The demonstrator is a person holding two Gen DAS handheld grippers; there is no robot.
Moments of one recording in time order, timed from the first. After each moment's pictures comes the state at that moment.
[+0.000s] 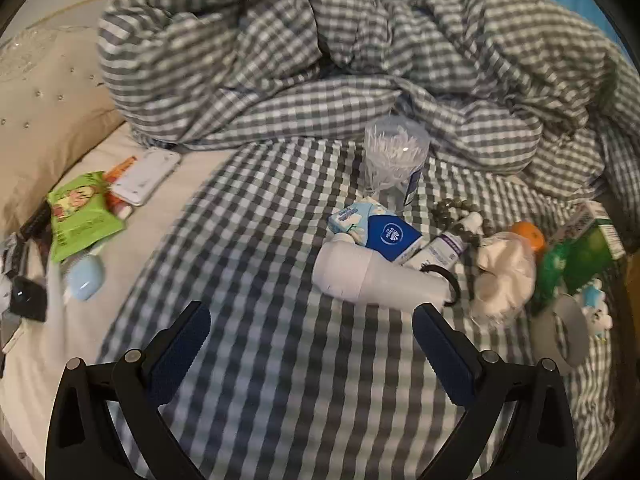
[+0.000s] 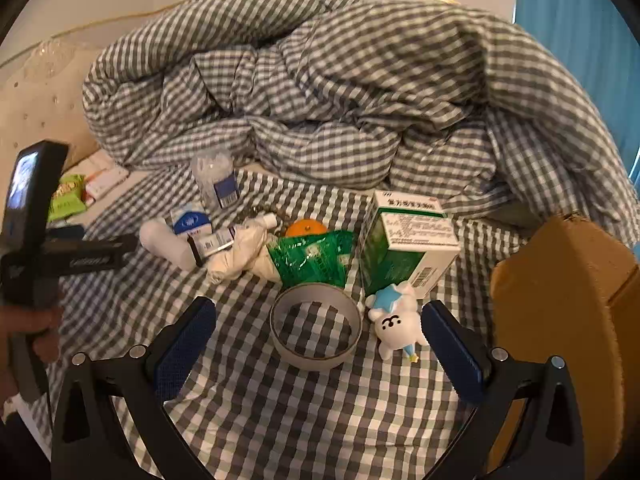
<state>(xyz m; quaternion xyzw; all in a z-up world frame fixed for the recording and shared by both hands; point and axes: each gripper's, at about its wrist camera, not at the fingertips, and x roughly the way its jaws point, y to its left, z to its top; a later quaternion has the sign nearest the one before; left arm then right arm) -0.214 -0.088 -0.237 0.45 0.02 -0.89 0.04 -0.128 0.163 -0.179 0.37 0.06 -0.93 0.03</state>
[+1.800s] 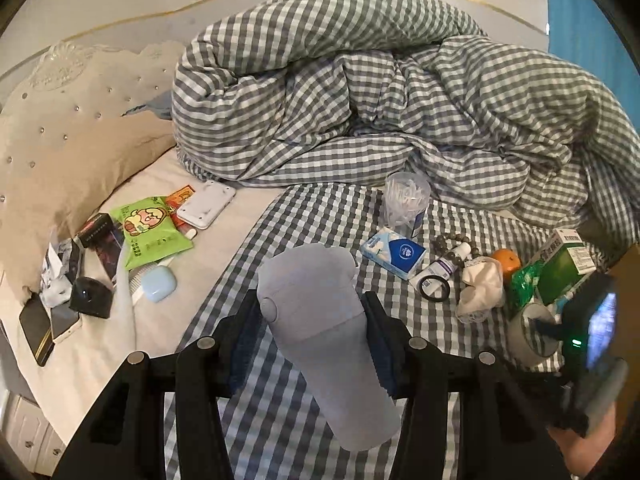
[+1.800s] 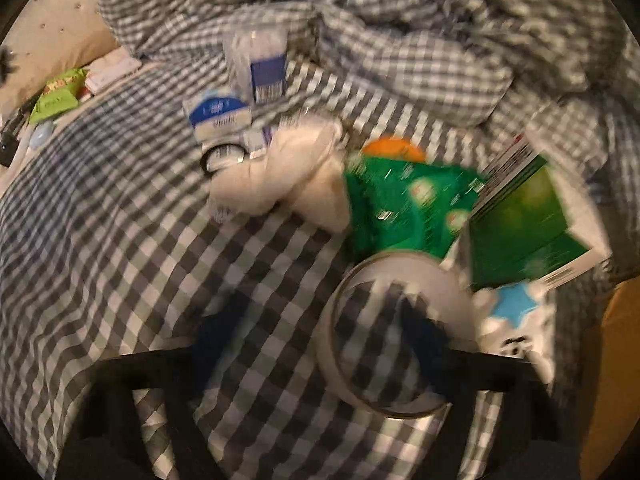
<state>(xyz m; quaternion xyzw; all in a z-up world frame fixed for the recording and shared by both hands) -0.139 -0.113 -0.155 0.39 0.02 -0.92 0.08 -0.195 0.123 -0.285 0.48 0.13 -0.86 0.11</state>
